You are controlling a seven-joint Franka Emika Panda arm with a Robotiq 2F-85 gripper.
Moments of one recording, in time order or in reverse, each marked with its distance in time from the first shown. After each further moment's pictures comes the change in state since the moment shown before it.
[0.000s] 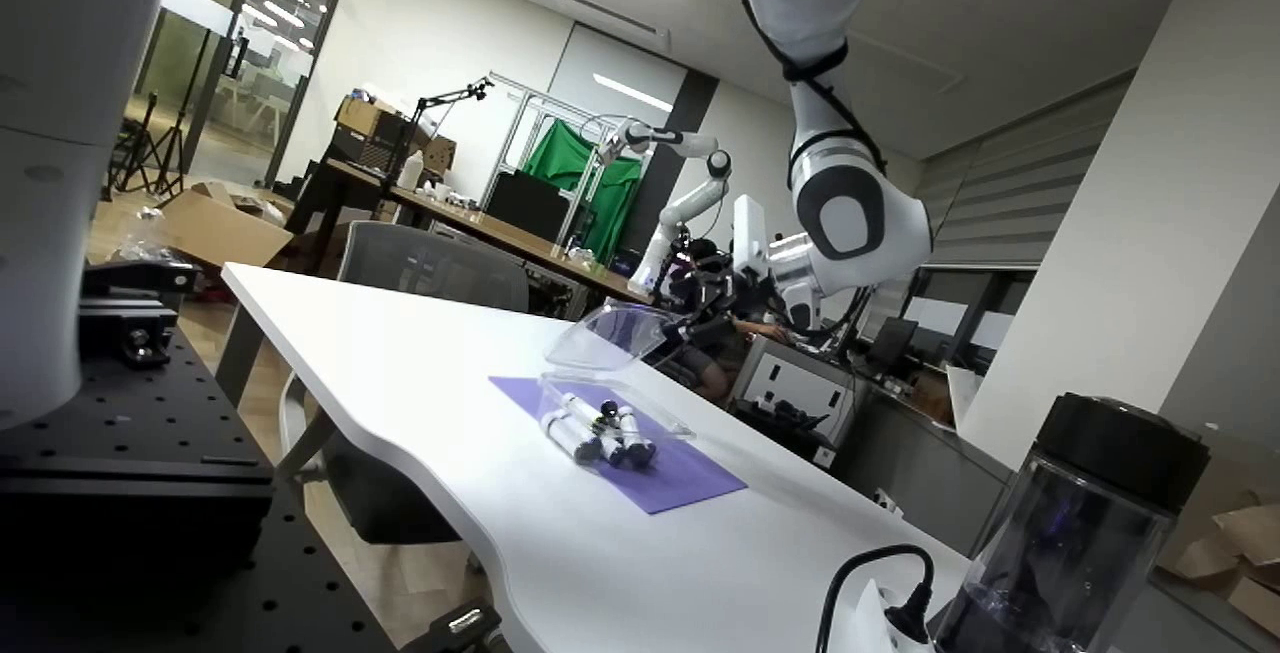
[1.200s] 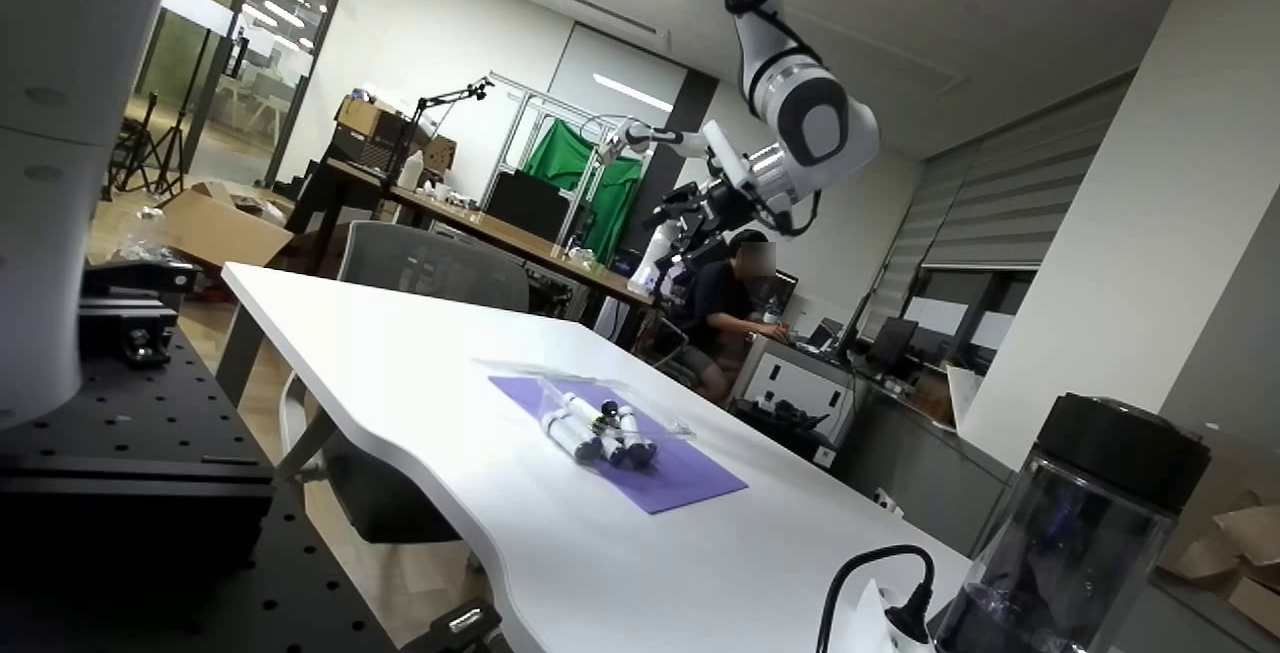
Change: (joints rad) arm 0.242 -0.110 -0.107 0.097 -0.188 -0.135 0.011
